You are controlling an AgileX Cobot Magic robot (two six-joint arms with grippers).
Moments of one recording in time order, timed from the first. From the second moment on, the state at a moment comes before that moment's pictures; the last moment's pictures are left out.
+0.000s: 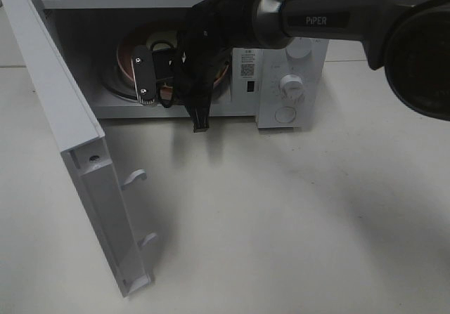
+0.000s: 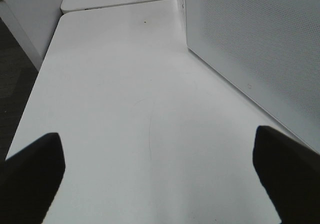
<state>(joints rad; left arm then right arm) -0.01 0.00 -0.50 0.01 1.04 0.11 0.65 2.38 -1.92 -0.17 0.54 -1.07</state>
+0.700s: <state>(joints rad) -0.01 0.00 -0.50 0.01 1.04 0.11 0.65 2.29 -1.79 -0.12 0.59 -1.25</state>
